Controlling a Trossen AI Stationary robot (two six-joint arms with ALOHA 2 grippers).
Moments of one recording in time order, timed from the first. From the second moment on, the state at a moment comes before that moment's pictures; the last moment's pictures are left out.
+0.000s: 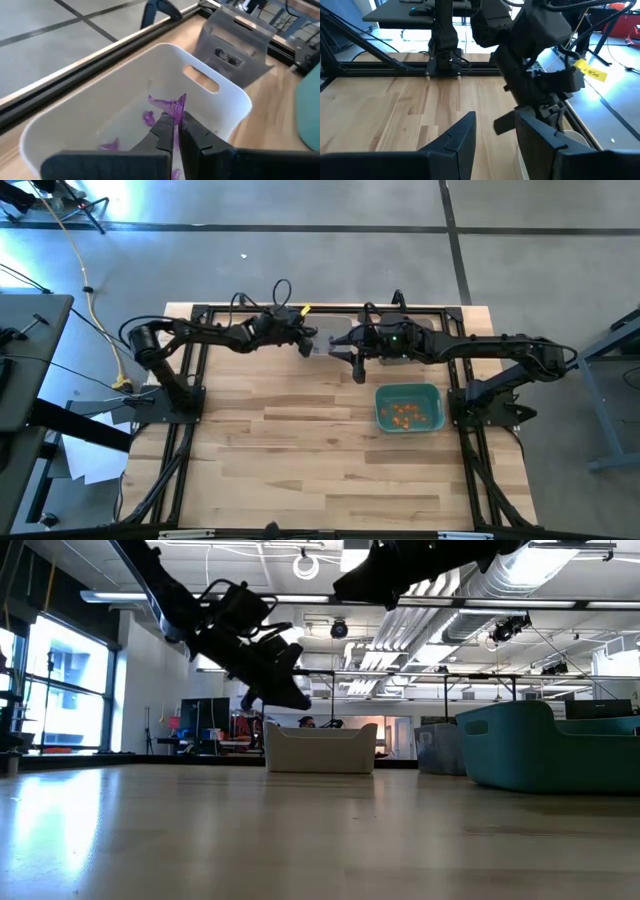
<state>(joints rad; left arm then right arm) 0.50 1.69 0.82 0.39 0.04 -0.26 -0.21 1.37 1.00 0.08 -0.10 -0.11</state>
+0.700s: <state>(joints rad) 0.48 1.67 0.82 0.36 -0.01 -0.13 -0.24 1.37 1.00 0.04 -0.10 -0.11</state>
